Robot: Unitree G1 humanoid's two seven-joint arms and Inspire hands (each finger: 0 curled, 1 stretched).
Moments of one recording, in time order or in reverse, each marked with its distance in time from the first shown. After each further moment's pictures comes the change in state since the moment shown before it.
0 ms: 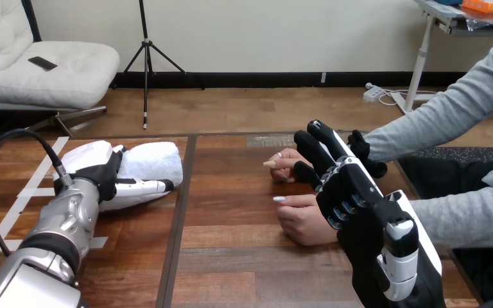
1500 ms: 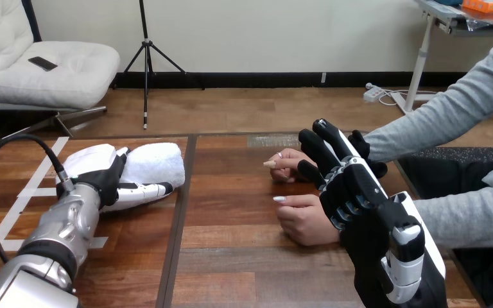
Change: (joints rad) left arm 0.028 0.006 -0.004 -0.002 0.023 -0.062 0.034; right arm 0.012 0.002 0.006 0.000 0.000 -0.029 -0.015
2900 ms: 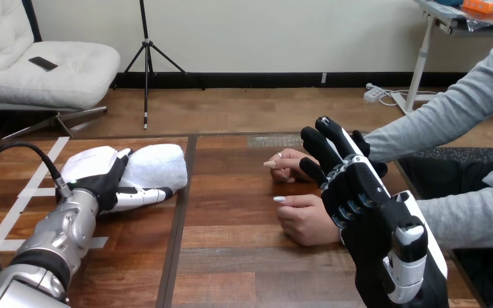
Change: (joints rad) left arm 0.039 0.018 0.002 -0.025 -0.004 -0.061 0.031; right arm 0.000 0.000 0.003 0.000 0.000 -0.013 -0.008
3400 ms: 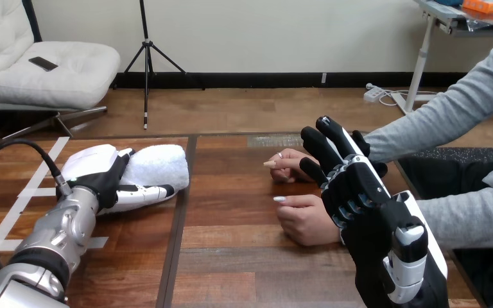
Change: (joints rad) left arm 0.000 0.005 0.004 -0.019 -0.003 0.000 -0.018; right arm 0.000 0.000 0.000 0.000 0.000 0.000 0.000
